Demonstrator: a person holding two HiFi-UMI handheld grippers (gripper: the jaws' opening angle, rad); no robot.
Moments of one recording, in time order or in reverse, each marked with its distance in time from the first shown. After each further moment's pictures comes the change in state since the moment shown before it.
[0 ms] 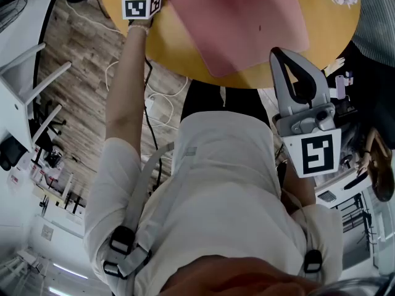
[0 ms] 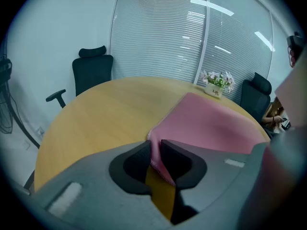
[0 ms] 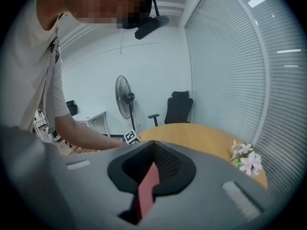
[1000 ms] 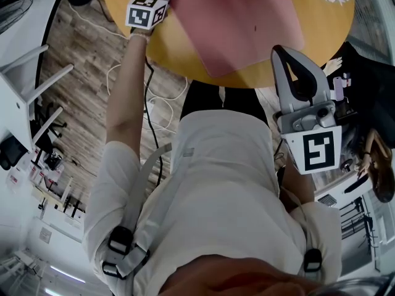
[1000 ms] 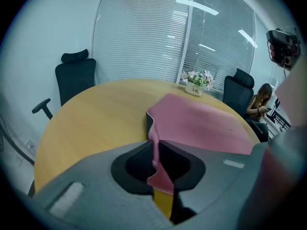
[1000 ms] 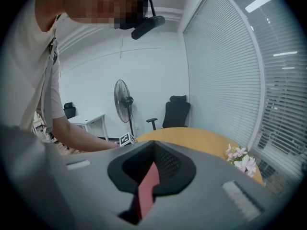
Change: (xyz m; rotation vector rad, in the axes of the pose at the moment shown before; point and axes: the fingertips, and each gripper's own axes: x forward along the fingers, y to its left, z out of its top) left arm -0.024 -0.055 0.011 0.113 0.009 -0.124; right arm -0.025 -0.006 0.014 -0.006 -0.054 -0.023
